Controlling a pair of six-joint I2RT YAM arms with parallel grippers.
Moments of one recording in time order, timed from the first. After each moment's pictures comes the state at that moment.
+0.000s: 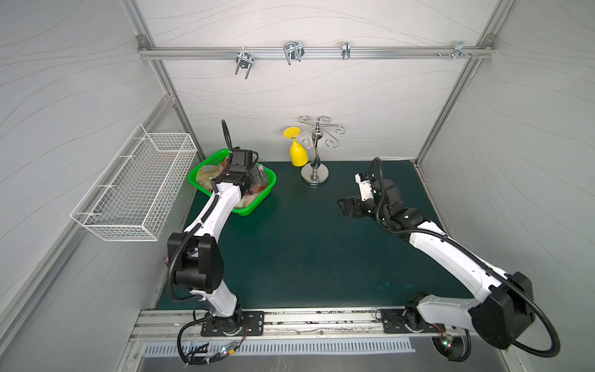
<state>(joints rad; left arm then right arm) -0.07 1.70 1.50 -0.59 -0.20 -0.40 0.58 1.24 1.00 -0.34 -0.06 0.24</state>
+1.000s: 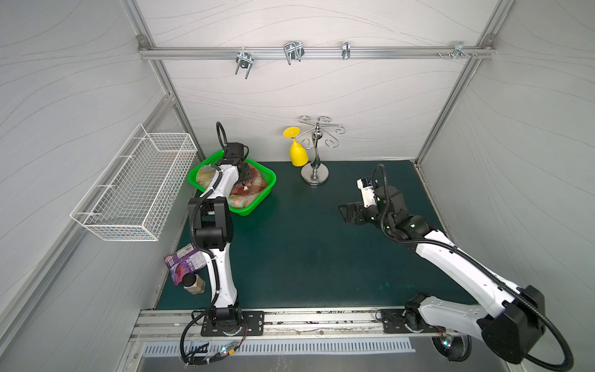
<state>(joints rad) 0.04 2.14 1.86 -0.71 -0.15 -0.41 0.62 1.14 0.94 -0.36 -0.06 0.29</state>
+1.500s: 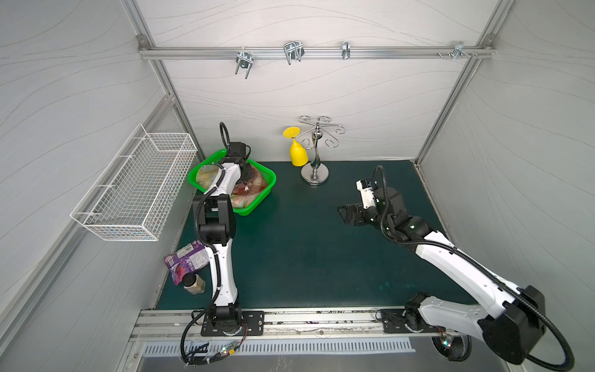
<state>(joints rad) 0.04 2.23 1.98 -0.77 -0.14 -0.38 0.63 1.14 0.94 -0.36 -0.06 0.30</state>
